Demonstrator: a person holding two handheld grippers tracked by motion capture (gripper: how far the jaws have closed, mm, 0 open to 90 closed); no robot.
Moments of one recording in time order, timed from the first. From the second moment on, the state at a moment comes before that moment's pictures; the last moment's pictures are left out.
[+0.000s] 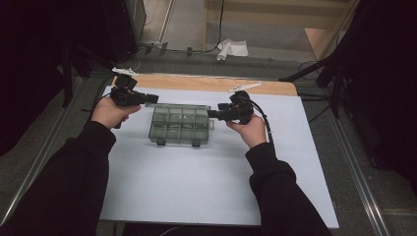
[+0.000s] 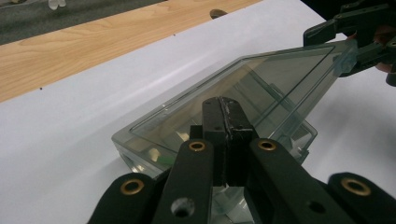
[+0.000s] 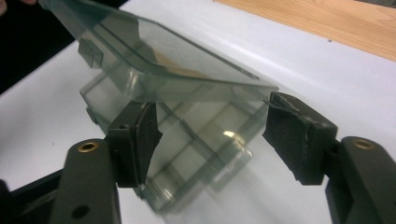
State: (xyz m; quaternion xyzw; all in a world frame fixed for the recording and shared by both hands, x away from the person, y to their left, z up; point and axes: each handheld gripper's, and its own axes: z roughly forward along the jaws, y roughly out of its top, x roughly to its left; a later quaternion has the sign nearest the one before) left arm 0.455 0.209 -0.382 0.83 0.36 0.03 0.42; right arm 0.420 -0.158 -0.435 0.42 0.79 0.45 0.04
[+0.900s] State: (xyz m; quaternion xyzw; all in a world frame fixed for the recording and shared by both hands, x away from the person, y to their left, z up) left arm 0.427 0.214 -0.407 0.83 0.36 0.04 0.42; right arm 0.395 -0.133 -0.422 0.40 0.79 0.46 0.02
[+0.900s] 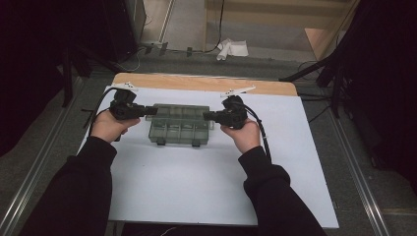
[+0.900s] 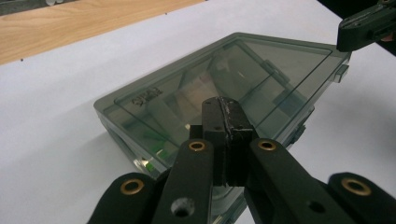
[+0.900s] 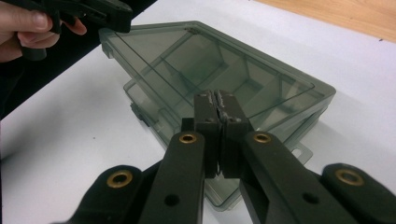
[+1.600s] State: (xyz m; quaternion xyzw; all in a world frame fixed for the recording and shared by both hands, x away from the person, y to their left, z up) left arm 0.412 0.216 -0.435 0.83 0.36 0.03 0.41; right arm 0.392 -0.122 -0.450 0.41 0.80 0.43 0.00
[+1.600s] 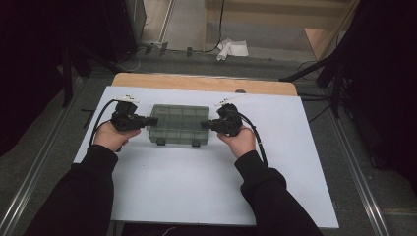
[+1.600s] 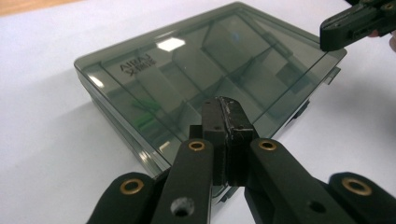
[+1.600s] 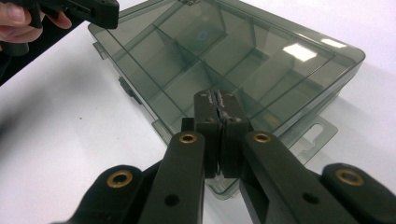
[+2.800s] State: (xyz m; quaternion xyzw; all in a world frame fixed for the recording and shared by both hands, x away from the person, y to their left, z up) left arm 0.411 0.213 -0.459 0.84 0.37 0.01 0.40; right arm 0.392 -0.120 -0.478 0.41 0.81 0.43 0.00
